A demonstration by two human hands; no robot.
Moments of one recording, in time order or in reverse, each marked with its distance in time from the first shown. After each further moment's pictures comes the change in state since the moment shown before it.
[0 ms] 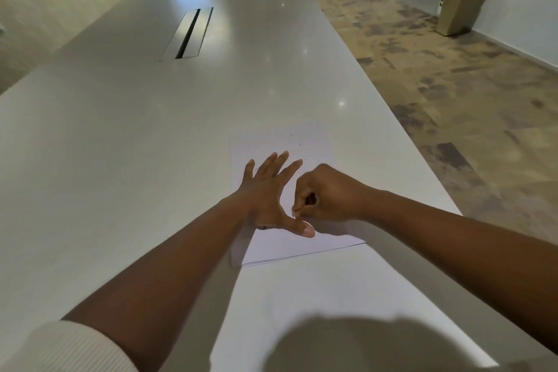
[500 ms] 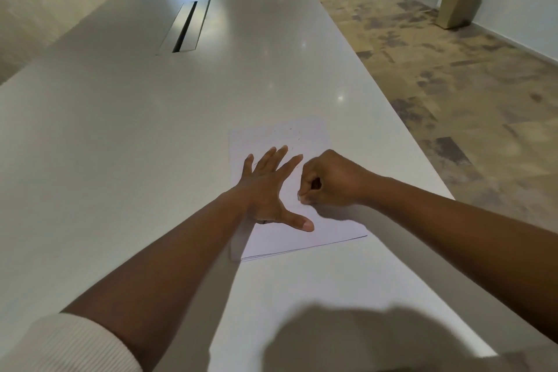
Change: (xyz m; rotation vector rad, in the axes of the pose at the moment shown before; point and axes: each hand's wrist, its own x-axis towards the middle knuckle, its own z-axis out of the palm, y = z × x) left_hand -0.001 0.000 0.000 0.009 -0.013 -0.007; right_hand 0.004 0.009 -0.008 -0.048 0.051 0.003
